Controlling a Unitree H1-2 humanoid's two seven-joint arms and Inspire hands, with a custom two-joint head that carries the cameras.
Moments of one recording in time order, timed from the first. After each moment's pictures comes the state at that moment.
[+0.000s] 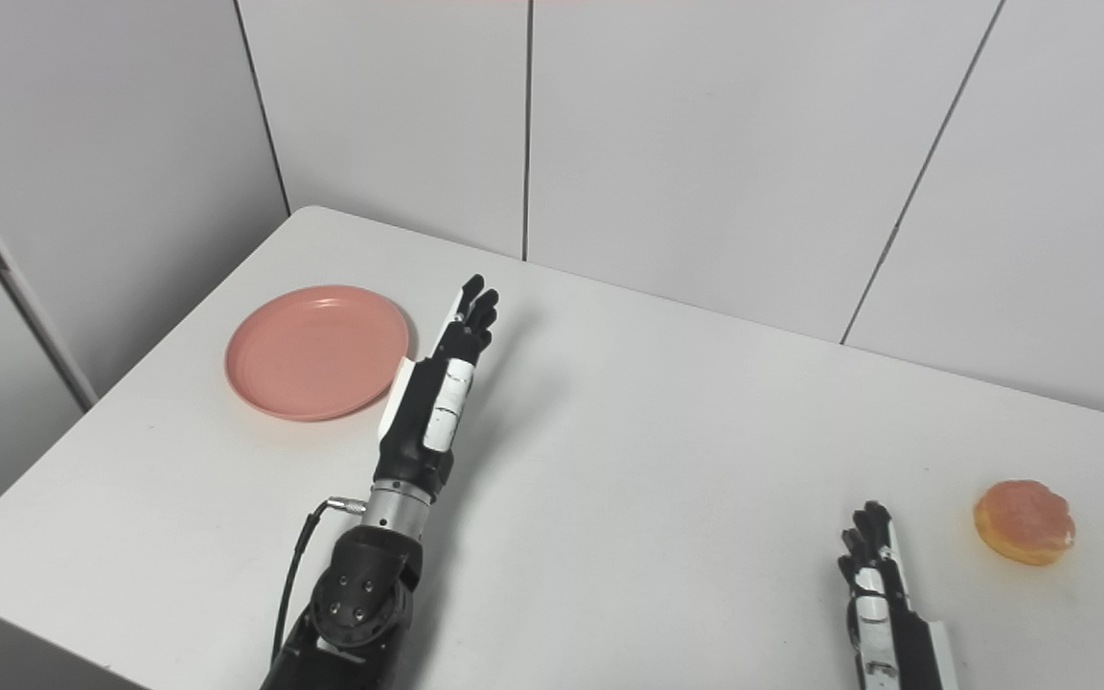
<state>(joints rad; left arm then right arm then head) -0.23 0.00 0.11 0.02 0.06 -0.18 0.11 -0.03 -0.04 0.06 -0.01 0.06 -0.11 0.14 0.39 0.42</state>
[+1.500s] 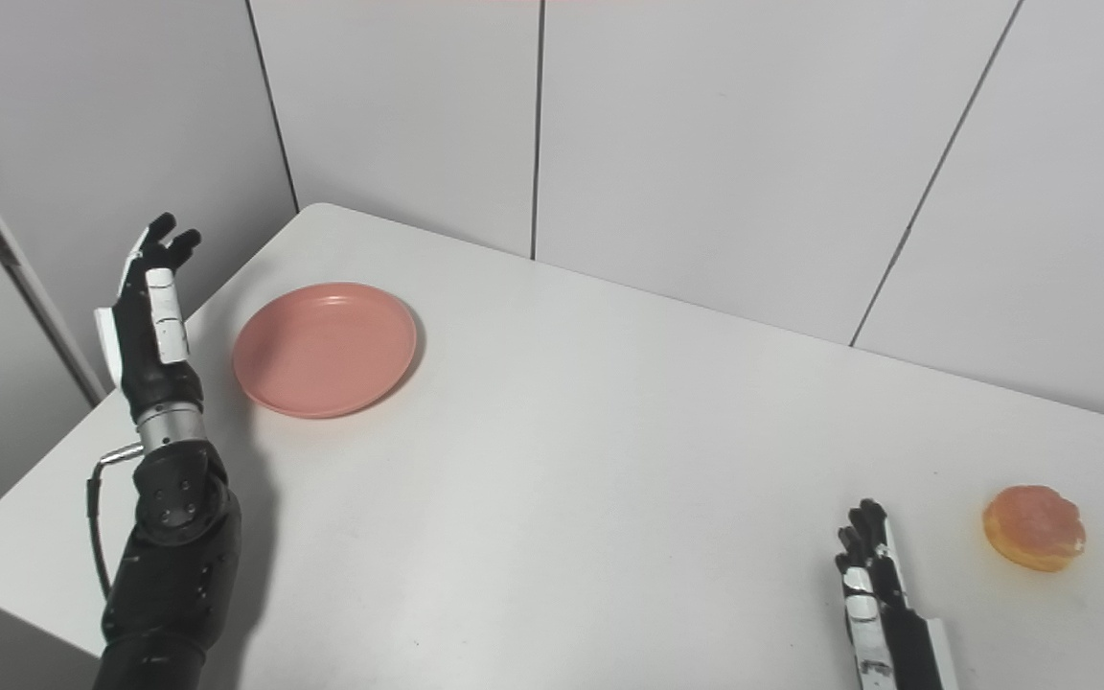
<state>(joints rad) -0.31 0.25 0.47 0.29 -0.02 -0.27 0.38 -0.05 -0.06 0.06 0.01 0.06 -0.12 0.17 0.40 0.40</state>
